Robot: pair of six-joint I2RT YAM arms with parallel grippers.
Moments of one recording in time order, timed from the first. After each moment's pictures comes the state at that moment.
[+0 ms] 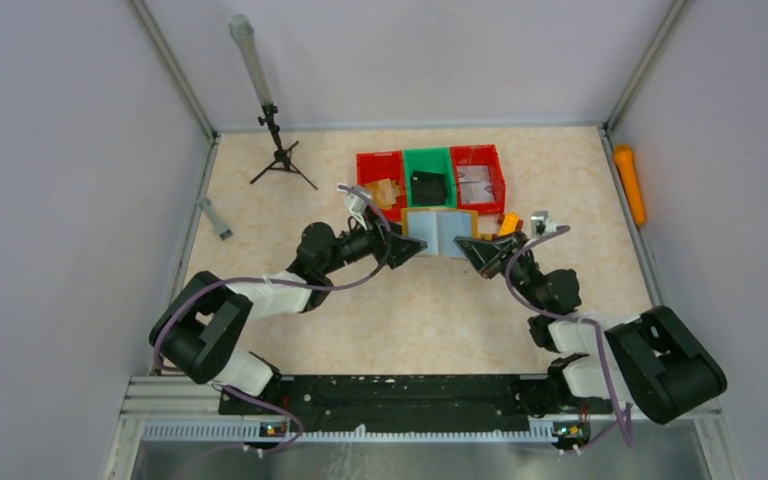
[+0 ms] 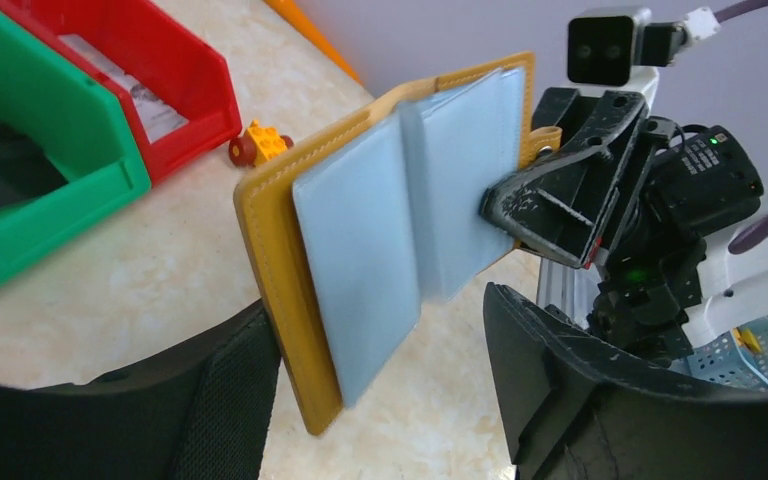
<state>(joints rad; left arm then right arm) -0.59 1.48 0.55 1.03 0.53 -0.64 0.41 1.22 0.12 1.43 -0.32 0.76</state>
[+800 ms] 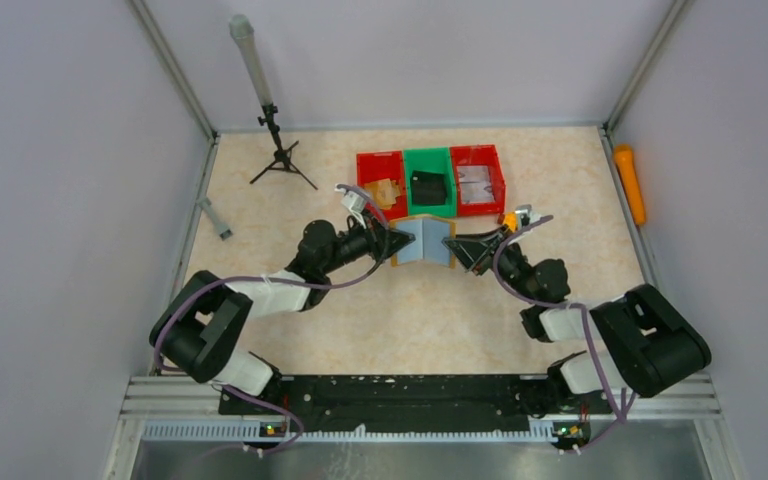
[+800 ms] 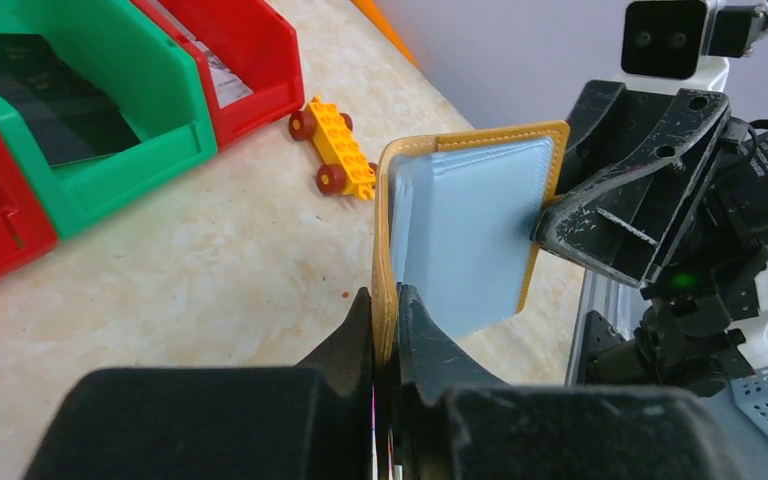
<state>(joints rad) -0.58 1.48 0.55 0.96 0.48 -0.61 0.44 1.38 0.19 1.47 -0.40 0.78</state>
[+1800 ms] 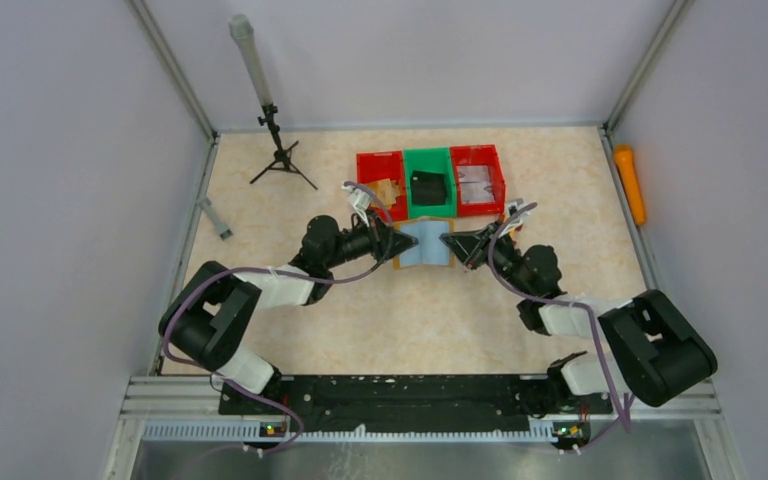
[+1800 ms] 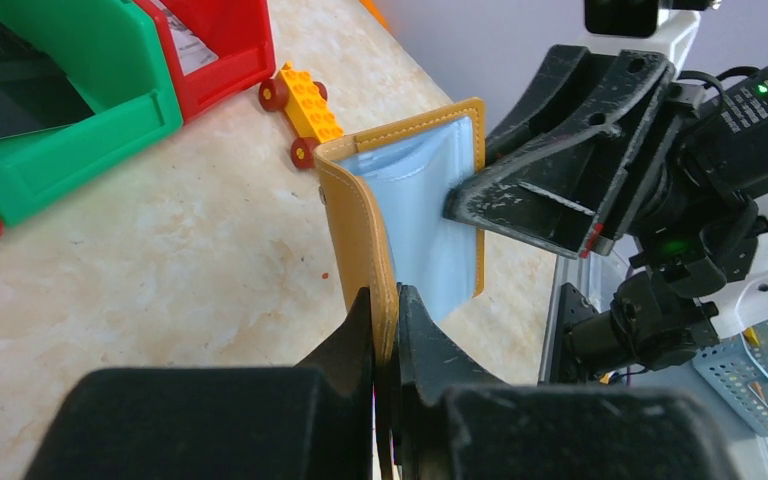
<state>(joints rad) -0.56 1.55 0.59 0.96 0.58 -0.64 0.46 1.33 0.26 1.19 -0.33 0.70</state>
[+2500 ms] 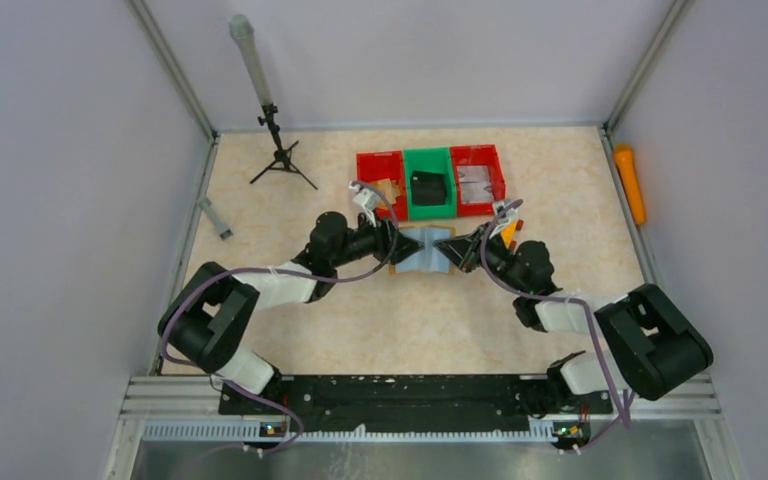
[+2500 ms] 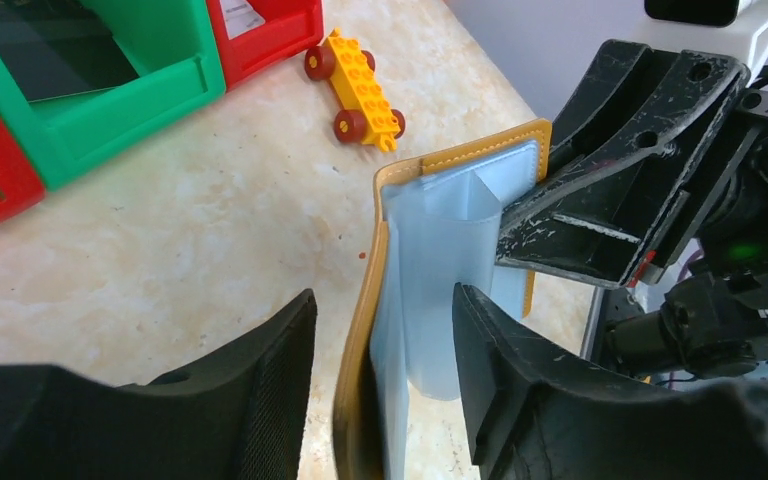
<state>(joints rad) -0.58 1.54 0.62 0.80 0.51 -0.57 0.48 1.36 0.30 1.09 -0.37 0.66</state>
